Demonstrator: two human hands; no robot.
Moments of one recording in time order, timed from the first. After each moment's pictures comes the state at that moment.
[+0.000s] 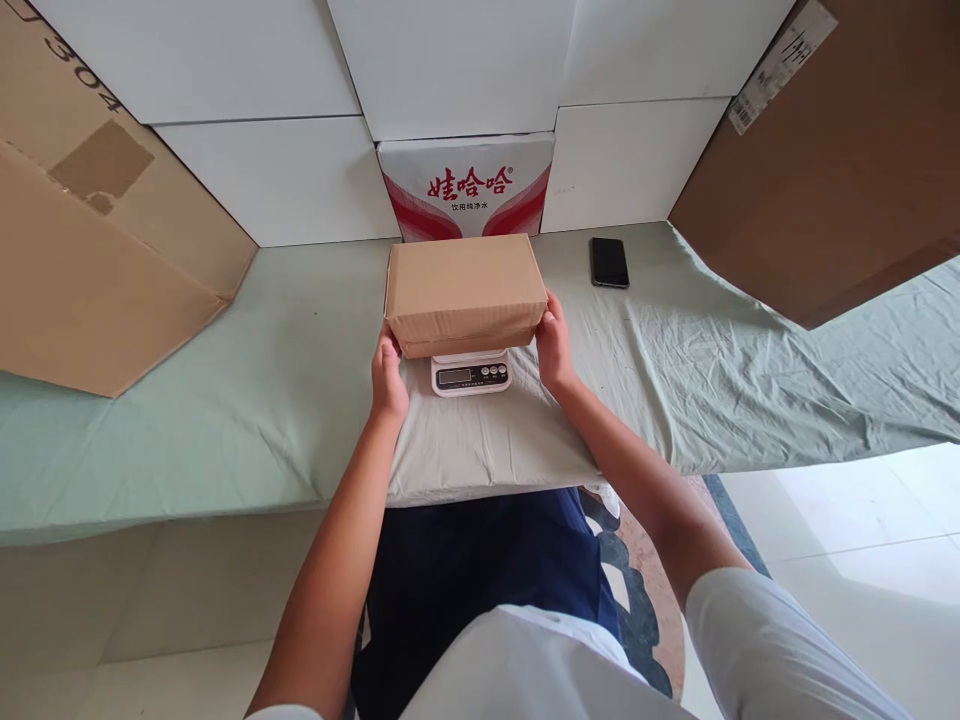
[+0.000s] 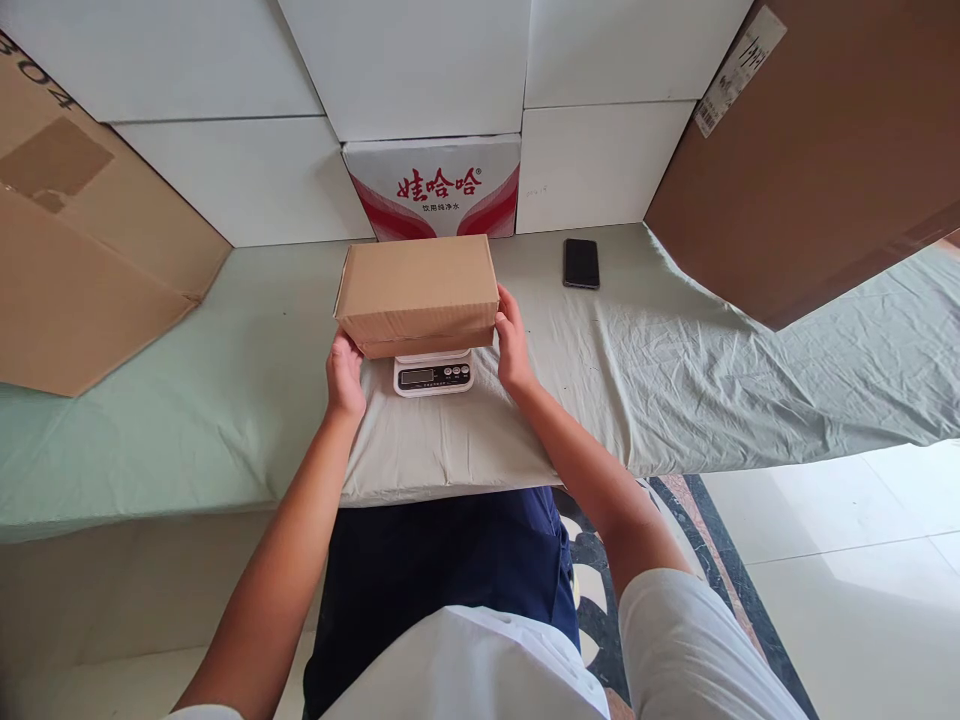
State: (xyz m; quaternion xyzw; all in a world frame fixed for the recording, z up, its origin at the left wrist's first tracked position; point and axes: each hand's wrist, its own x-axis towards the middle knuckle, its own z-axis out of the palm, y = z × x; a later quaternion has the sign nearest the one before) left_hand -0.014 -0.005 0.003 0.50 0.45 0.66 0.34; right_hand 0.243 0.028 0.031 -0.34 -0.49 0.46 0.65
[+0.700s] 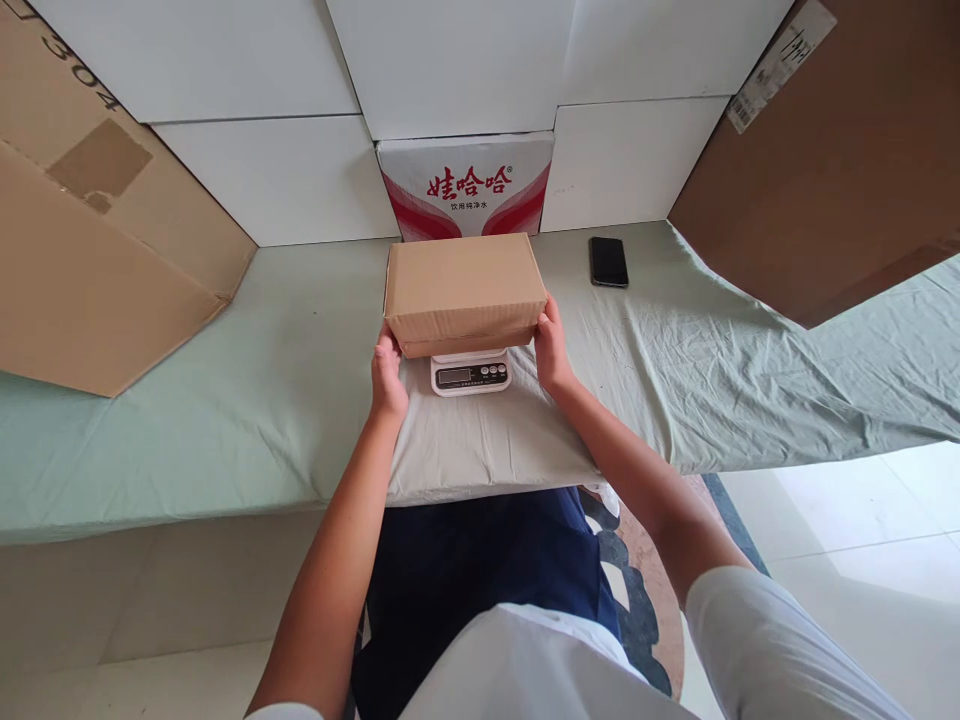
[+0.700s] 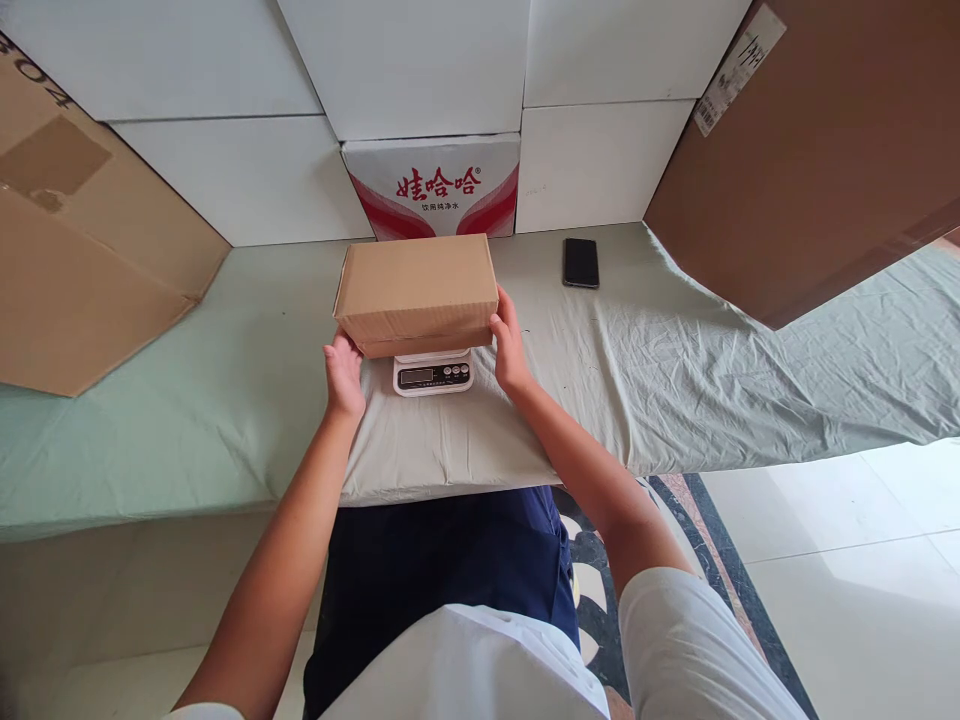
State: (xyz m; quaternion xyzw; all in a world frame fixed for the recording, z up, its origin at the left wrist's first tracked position) left_hand -0.011 -0.010 0.007 0.51 0.43 0.66 0.36; right_hand 0.245 0.031 0.020 -0.34 -0.53 0.46 0.63
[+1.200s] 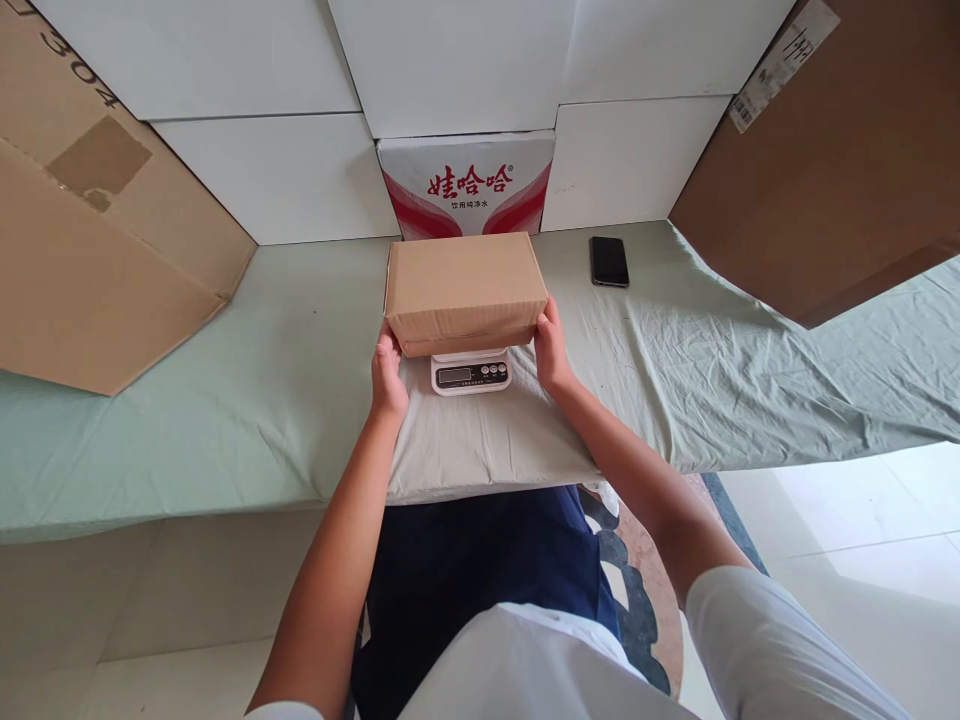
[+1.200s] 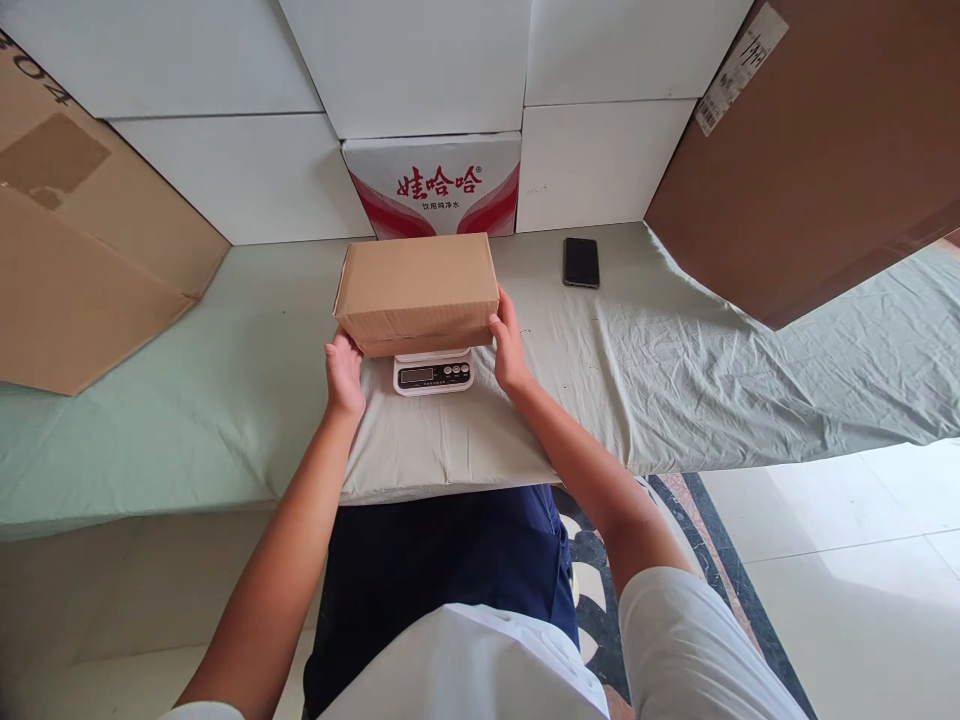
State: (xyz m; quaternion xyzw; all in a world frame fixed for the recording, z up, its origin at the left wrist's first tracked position) left_hand -0.014 -0.007 0.002 0.51 0.43 0.66 0.35; right_hand 0.245 0.032 0.018 -0.33 -0.54 0.45 0.63
